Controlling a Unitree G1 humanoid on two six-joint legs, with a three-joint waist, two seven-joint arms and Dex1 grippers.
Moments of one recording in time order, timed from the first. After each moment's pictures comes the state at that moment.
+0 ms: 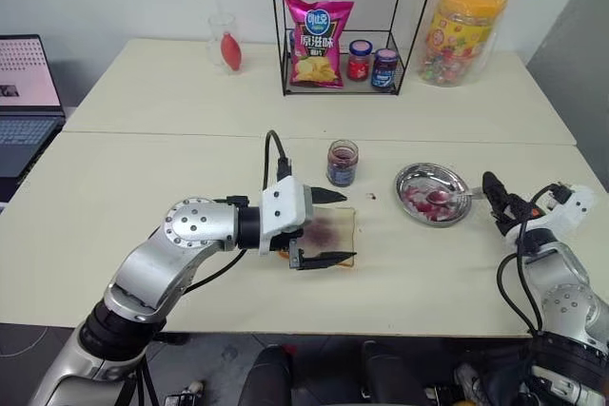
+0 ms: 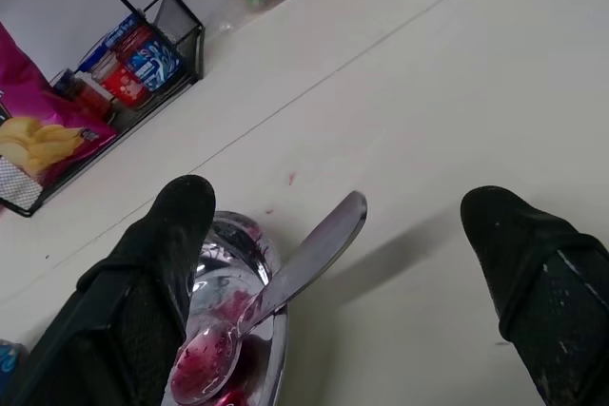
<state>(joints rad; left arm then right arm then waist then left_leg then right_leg) -0.39 0.69 -0.25 -0.47 -0.41 0.42 -0.93 -0.25 -0.27 -0.59 0.02 0.77 0.61 0.21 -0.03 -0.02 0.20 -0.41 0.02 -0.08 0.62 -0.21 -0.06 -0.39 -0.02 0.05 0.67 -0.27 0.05</state>
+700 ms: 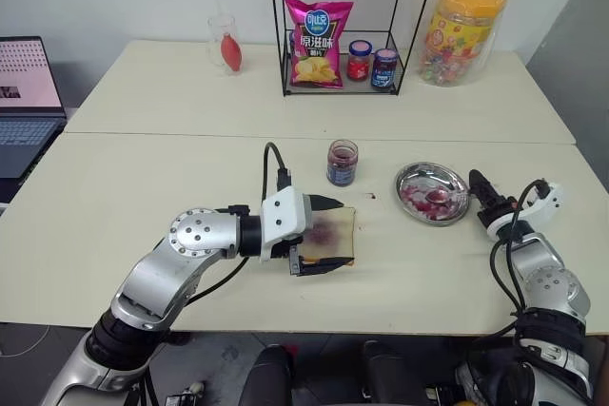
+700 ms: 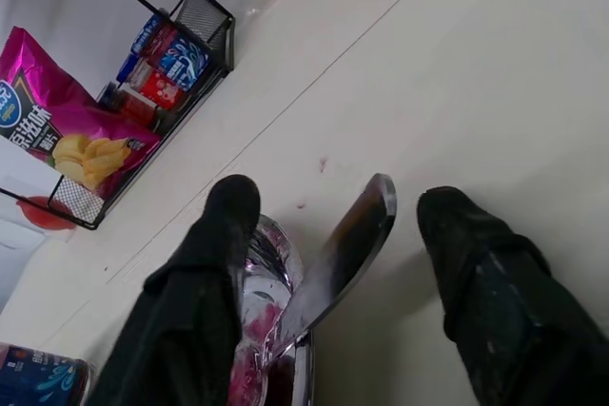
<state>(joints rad) -0.36 0.67 -0.25 -0.47 -0.37 0.41 -0.93 -0.36 -0.28 -0.59 0.27 0.79 0.53 0.31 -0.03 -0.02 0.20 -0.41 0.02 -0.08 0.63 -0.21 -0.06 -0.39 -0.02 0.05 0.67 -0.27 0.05</state>
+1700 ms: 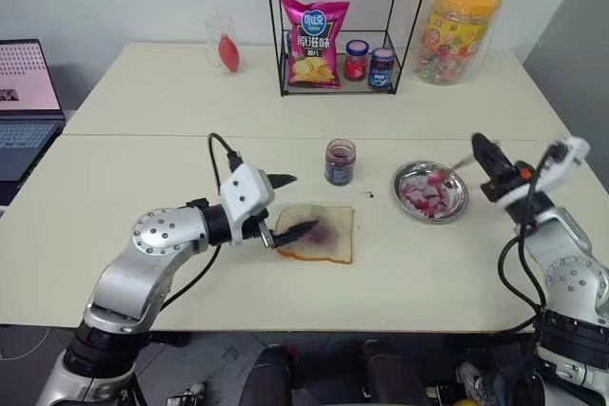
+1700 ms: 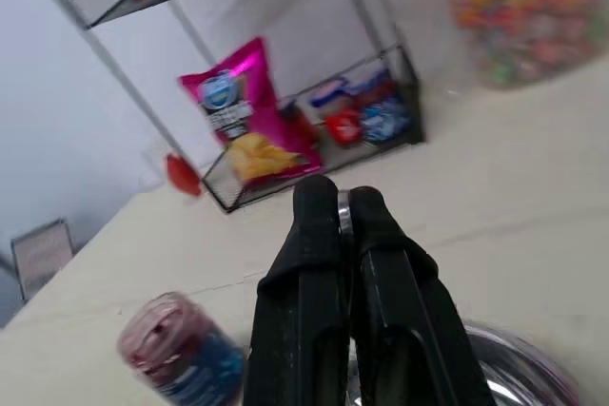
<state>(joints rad) -0.27 0.65 0.00 -0.39 -0.35 0.46 -0.74 -0.42 -0.37 -0.33 -0.29 0.83 0.64 0.26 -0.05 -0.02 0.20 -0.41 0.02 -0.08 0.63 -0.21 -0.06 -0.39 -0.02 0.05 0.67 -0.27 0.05</state>
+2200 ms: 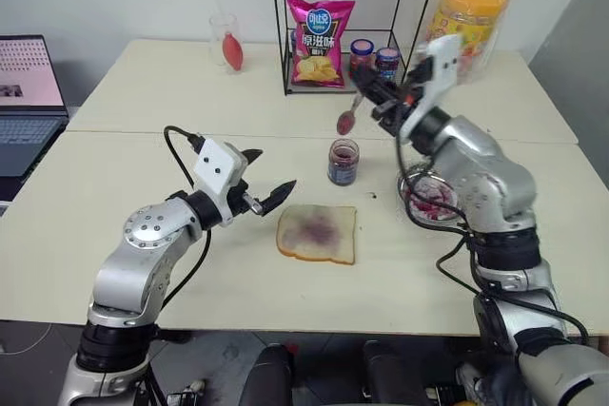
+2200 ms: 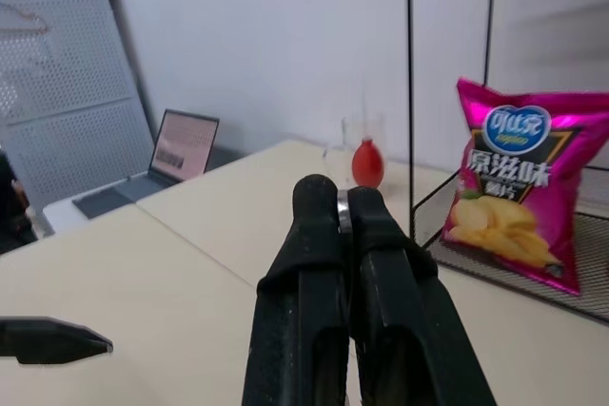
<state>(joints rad) -0.29 0.56 0.06 -0.37 -0.35 0.53 -0.59 -0.81 -0.27 0.04 0.04 0.51 0.48 0.42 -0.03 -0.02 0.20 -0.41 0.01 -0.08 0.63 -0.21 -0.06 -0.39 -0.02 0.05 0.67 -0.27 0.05</state>
